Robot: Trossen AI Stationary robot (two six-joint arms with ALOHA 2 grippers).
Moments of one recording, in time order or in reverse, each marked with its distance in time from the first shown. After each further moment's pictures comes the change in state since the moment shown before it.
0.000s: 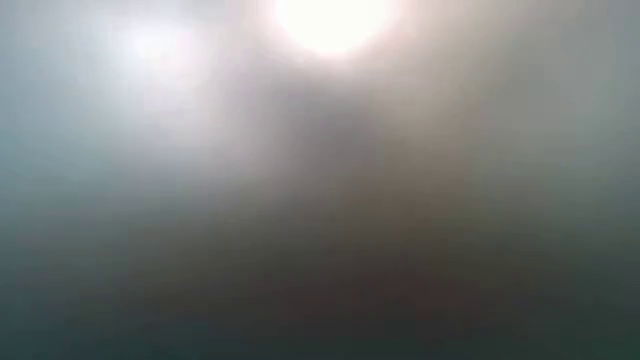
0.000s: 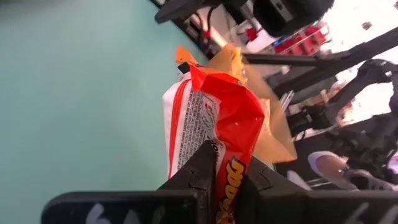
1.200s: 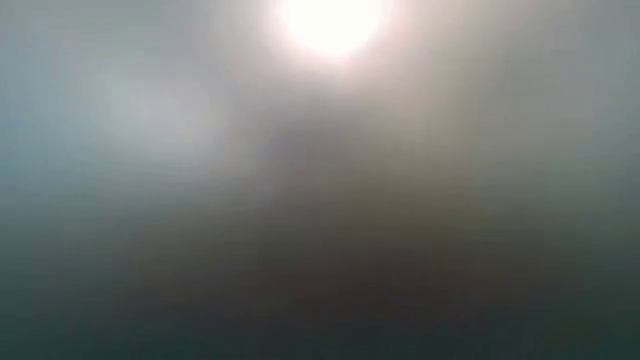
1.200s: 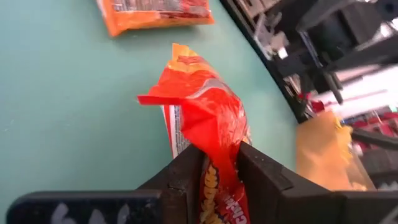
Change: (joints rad) left arm -0.046 0.184 -0.002 0.229 -0.428 -0.194; right arm 0.000 0.014 0.001 0.000 0.000 -0.025
